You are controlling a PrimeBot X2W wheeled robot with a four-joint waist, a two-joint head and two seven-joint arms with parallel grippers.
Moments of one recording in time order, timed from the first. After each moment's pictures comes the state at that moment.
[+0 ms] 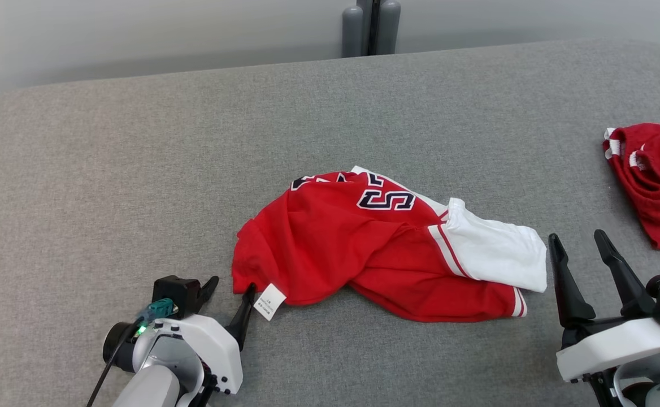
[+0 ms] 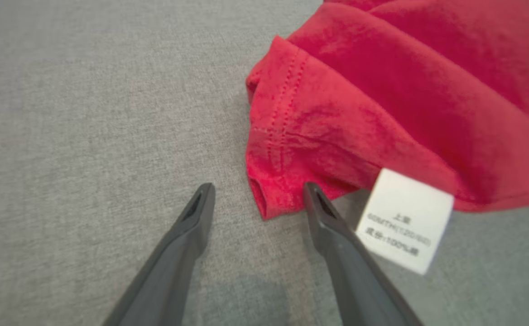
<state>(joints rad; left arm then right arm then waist) -0.28 0.15 -0.37 0.54 -0.40 -0.04 0.00 -0.03 -0.06 -0.04 -0.04 0.22 0.13 -0.01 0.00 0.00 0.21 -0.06</state>
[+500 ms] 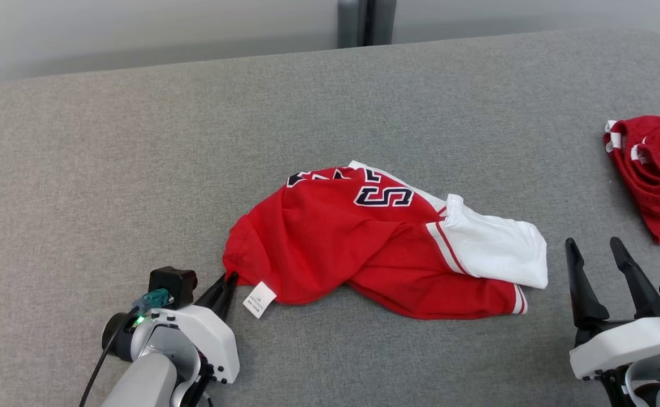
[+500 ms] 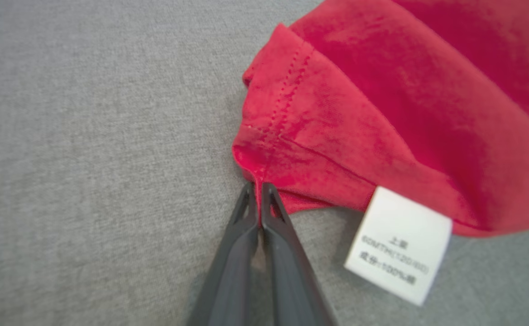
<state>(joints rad) -0.35 0.14 -0.39 0.67 -0.42 -0.07 -0.03 -0.04 -0.06 -0.08 0.01 0.23 0.13 -0.01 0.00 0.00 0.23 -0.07</state>
